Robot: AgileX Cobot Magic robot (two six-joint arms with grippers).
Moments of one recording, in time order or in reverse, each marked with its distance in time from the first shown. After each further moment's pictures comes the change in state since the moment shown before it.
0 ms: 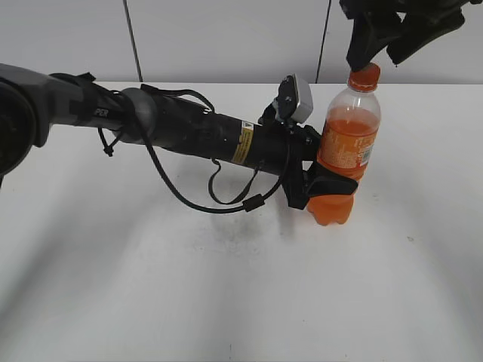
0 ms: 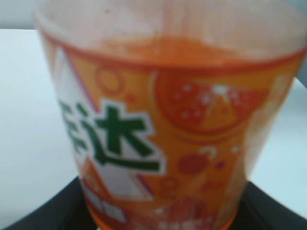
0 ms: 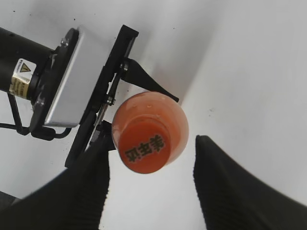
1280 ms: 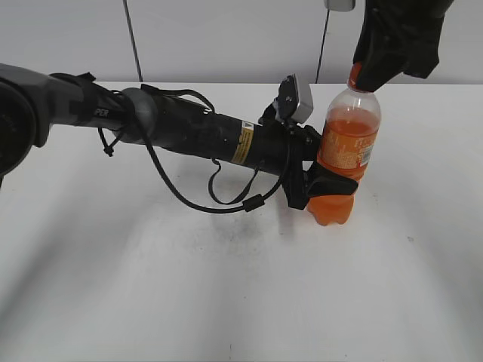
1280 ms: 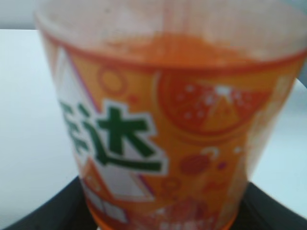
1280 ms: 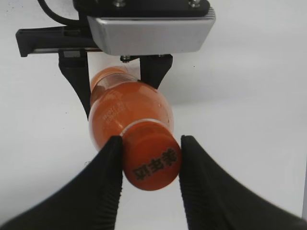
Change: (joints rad) left arm 0.000 0.000 0.000 0.001 0.000 0.000; right arm 0.000 0.045 0.002 0.011 0.001 -1.175
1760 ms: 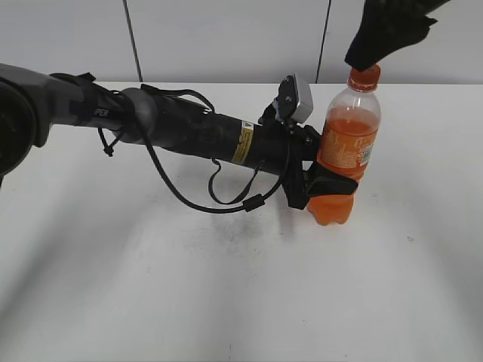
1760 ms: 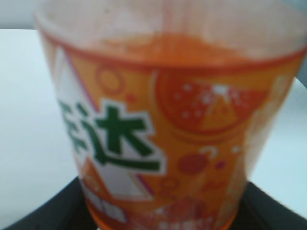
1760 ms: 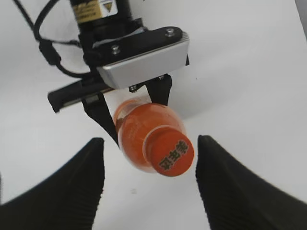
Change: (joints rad) left arm 0.000 0.000 0.000 -0.002 0.000 0.000; right arm 0.000 -0.088 0.002 0.092 -0.001 0.382
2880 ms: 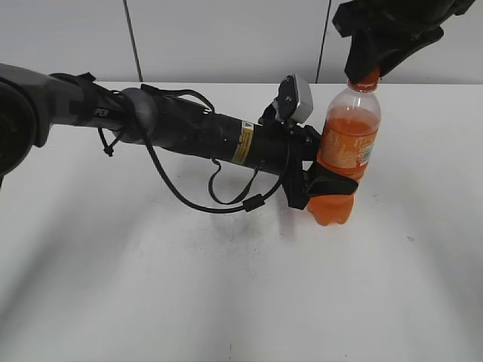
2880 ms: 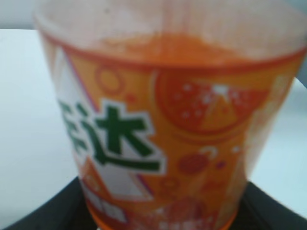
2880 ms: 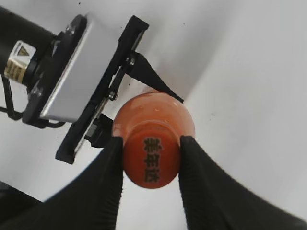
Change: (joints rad) left arm 0.000 0.000 0.000 0.000 0.000 0.000; right arm 0.000 0.079 0.000 -0.082 0.000 0.702
